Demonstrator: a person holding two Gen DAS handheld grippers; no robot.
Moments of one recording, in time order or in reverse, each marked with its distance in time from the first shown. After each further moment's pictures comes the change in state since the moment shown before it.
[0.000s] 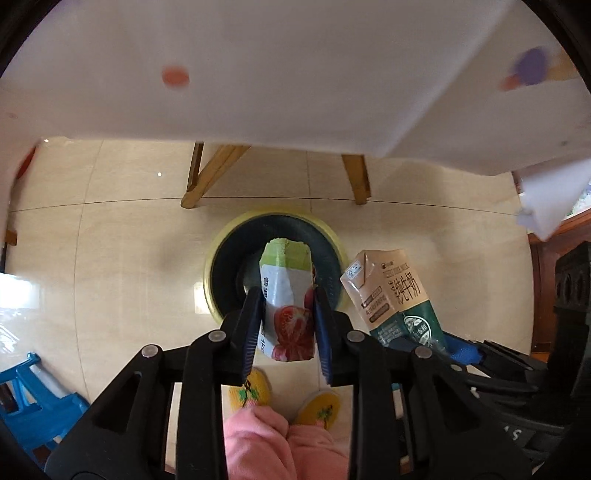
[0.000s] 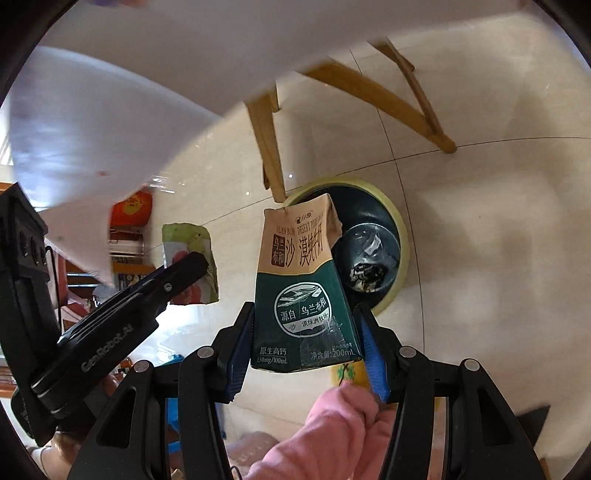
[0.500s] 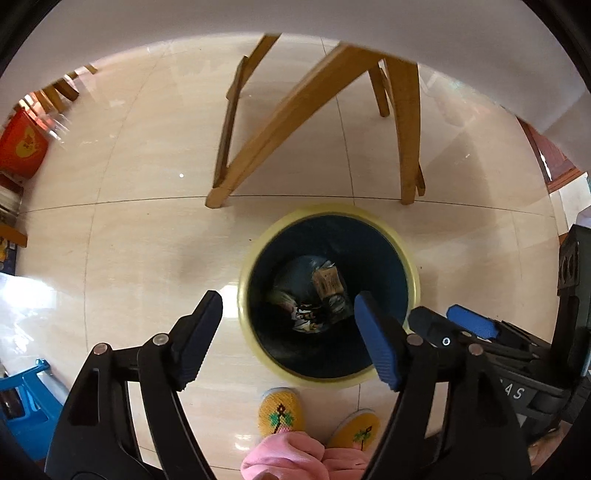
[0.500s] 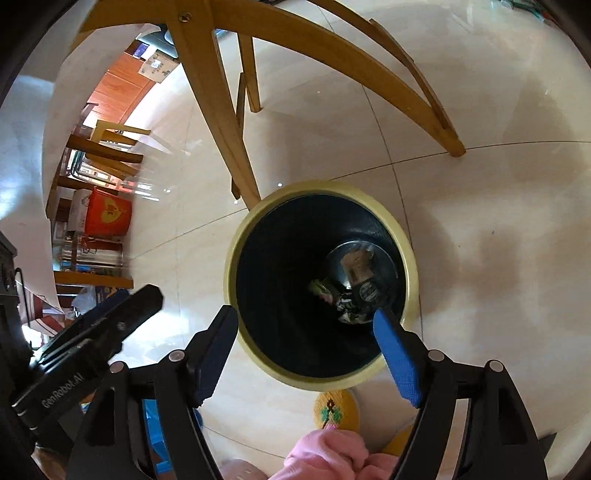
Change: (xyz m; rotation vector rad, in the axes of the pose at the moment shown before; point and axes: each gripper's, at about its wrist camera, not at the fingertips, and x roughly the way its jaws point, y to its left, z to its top) left arm 0.070 0.045 0.000 -0.002 -0.007 0.107; right arm 0.106 -0.022 0.033 -0.006 -0.047 -0.049
